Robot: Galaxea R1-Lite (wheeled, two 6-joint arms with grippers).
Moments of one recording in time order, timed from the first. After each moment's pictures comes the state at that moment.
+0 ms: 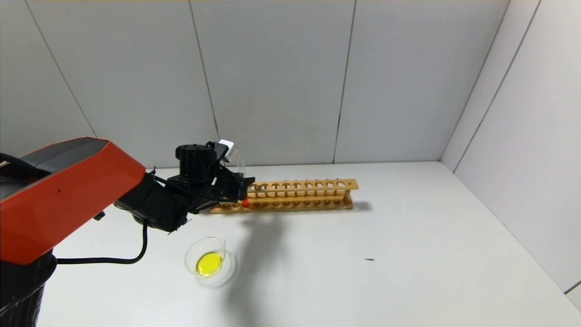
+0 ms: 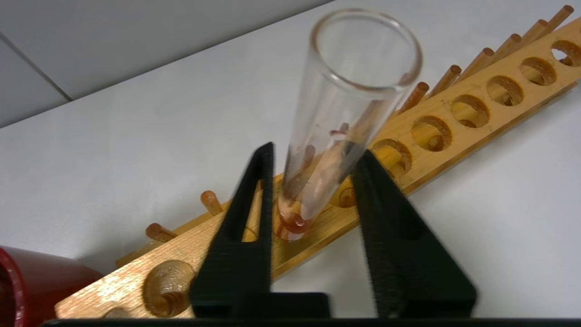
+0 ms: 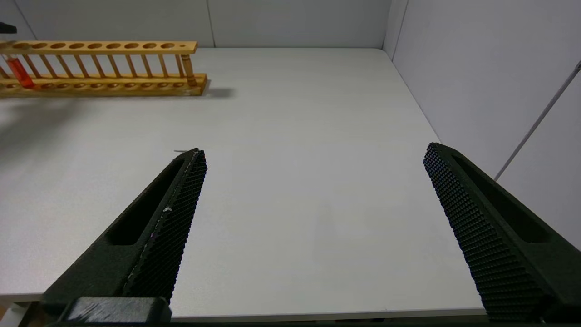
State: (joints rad) left arm -0.30 2.23 -1.12 -0.81 -0.22 0.04; right arm 0.00 0.00 0.00 0.00 0.00 0.00
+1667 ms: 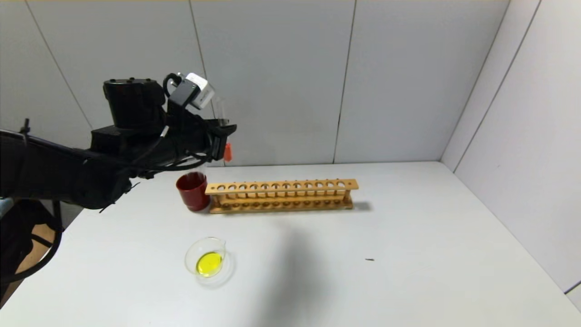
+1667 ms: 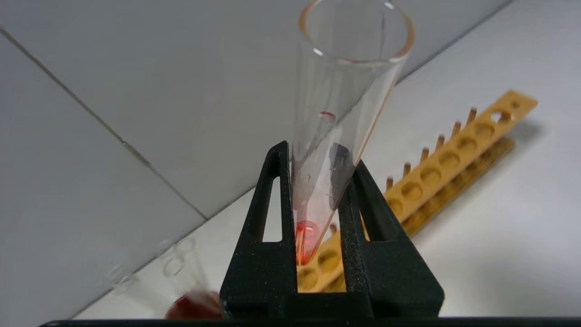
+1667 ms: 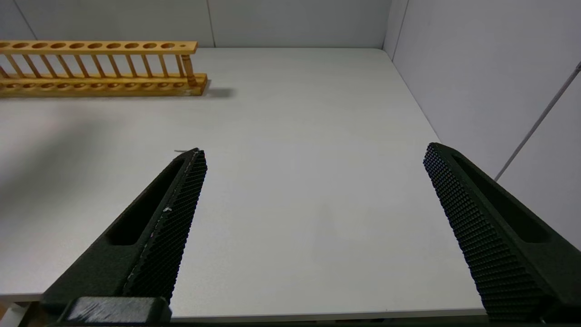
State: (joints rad) left arm -0.31 1.79 -1.05 -0.66 -0.22 0.32; right arm 0.00 0.00 0.00 0.00 0.00 0.00
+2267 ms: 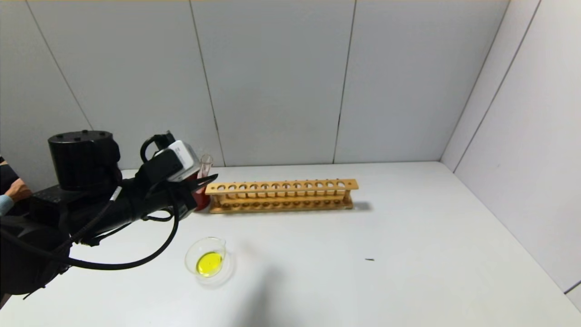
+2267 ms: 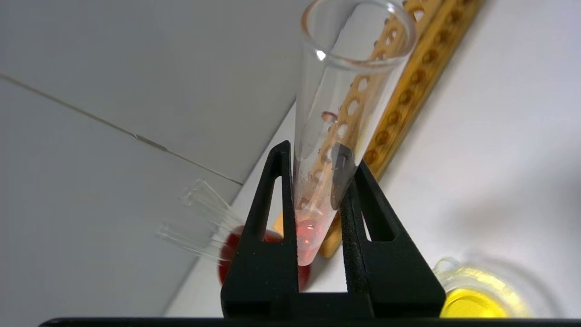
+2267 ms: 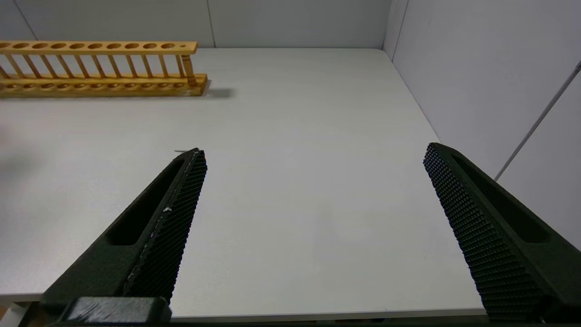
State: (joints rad) left arm -0.24 1.63 -0.61 -0.85 -0.38 0.80; right arm 0.00 0.00 0.00 0.00 0.00 0.00
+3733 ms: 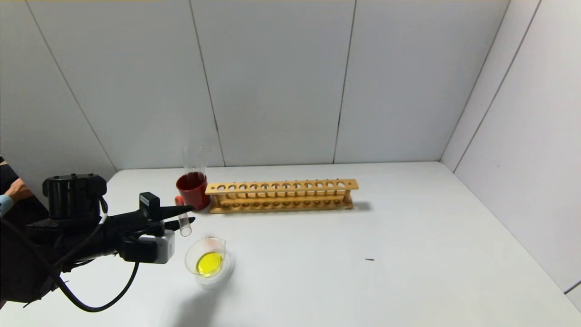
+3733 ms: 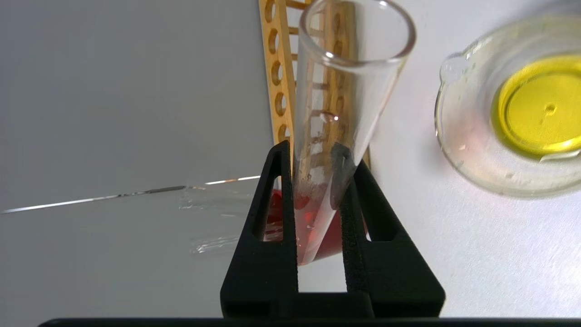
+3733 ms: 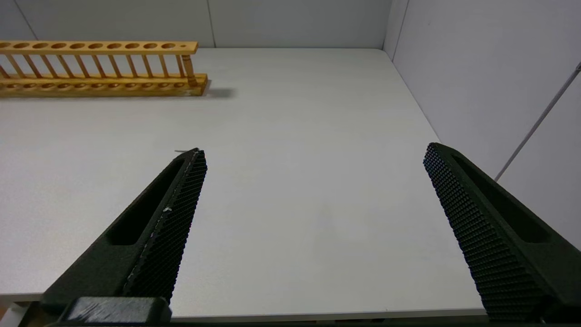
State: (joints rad) left arm 0.01 1.79 -0.47 -0.88 -0.70 1.67; right arm 0.00 0.00 0.00 0.00 0.00 0.00
